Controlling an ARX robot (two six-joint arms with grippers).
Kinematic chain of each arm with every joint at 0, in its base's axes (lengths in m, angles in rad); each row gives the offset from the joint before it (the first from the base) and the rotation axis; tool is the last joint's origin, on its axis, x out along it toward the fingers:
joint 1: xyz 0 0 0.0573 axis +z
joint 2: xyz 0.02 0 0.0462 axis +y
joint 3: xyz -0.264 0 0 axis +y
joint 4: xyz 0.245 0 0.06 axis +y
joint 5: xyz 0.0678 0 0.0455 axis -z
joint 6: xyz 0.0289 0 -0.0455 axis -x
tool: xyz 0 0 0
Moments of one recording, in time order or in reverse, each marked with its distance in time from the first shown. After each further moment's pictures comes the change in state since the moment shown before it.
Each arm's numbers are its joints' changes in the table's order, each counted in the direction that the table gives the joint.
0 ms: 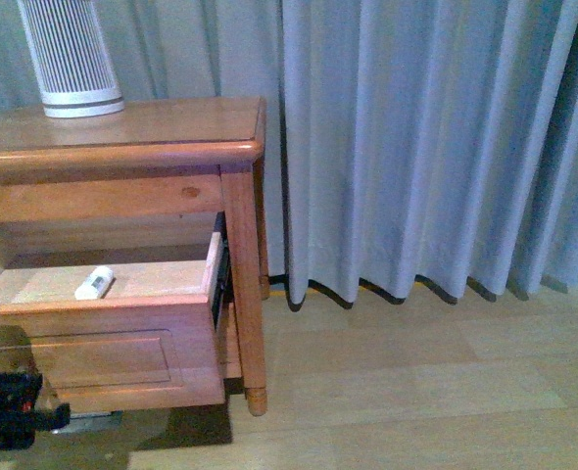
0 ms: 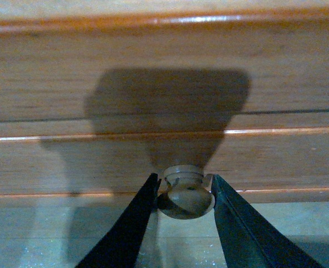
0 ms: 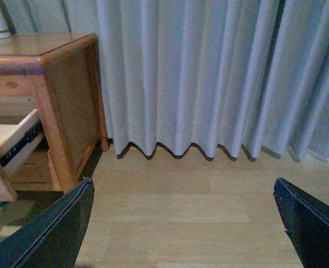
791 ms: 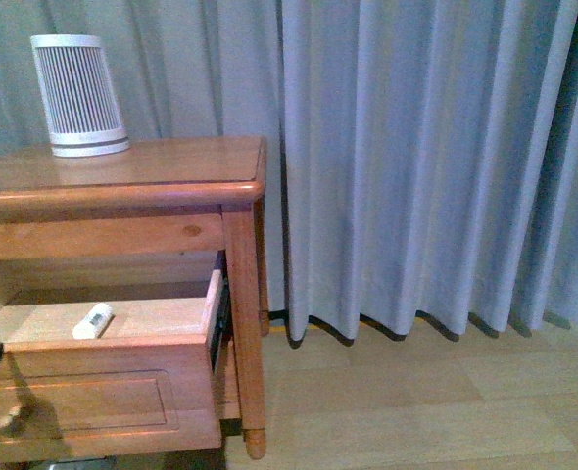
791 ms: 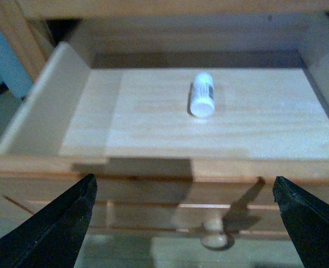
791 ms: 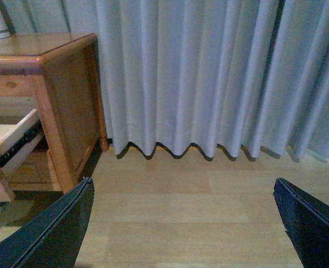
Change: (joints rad) left arm 0.093 -0.378 0.051 0.219 0.044 -0.007; right arm 0.000 0.000 0.000 0.000 0.000 0.000
